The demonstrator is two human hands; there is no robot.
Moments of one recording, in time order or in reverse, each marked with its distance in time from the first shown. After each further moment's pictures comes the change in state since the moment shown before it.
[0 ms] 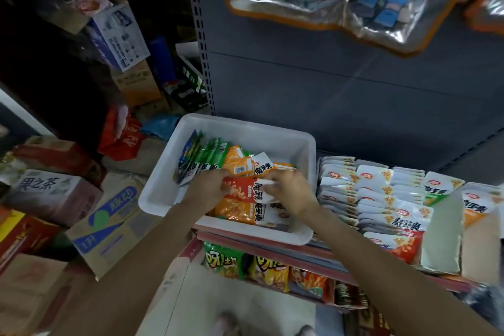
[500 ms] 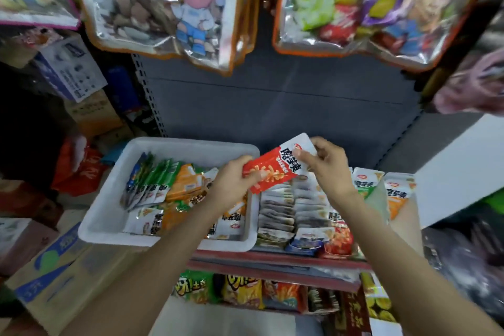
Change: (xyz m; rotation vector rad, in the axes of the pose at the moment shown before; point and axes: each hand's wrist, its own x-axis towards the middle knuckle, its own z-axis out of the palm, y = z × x) left_hand -0.007 0.169 0.010 -0.516 0.044 0.274; right_hand -0.075 0.055 -0.146 0.737 0.513 0.032
